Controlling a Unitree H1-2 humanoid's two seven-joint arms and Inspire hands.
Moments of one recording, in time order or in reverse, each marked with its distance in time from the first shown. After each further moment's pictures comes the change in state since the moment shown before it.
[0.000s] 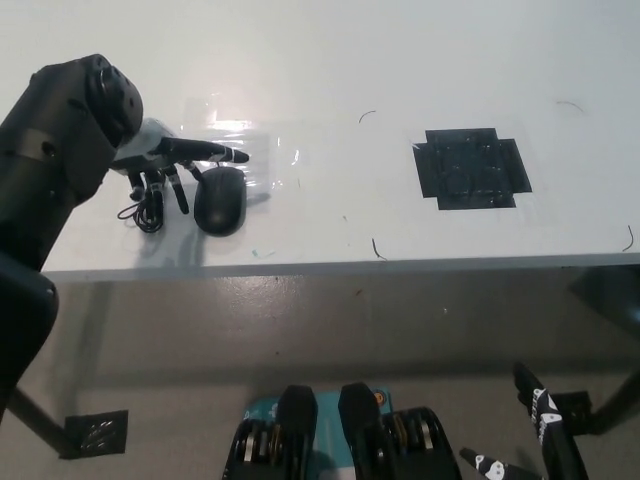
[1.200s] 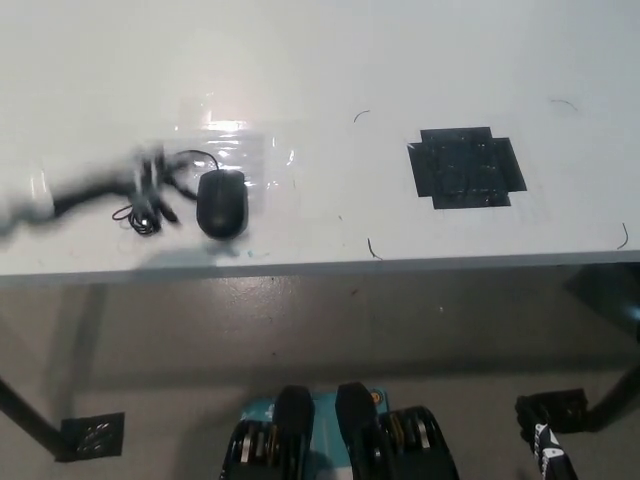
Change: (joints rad) left_arm 0.795 0.181 0.674 -1.286 -0.332 0.060 -0.056; right_arm 0.073 0.003 0.006 0.019 0.000 0.001 -0.001
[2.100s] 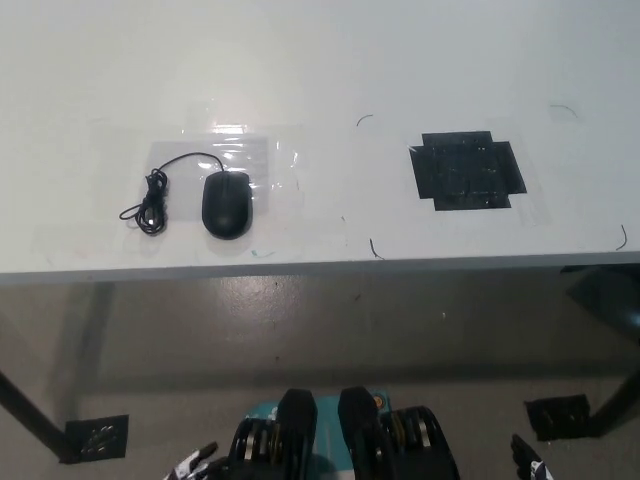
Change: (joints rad) left_arm 0.815 -0.567 0.289 0.052 -0.115 -0.454 0.236; right_arm 0.069 0.006 0.026 0.001 0.000 0.000 -0.002
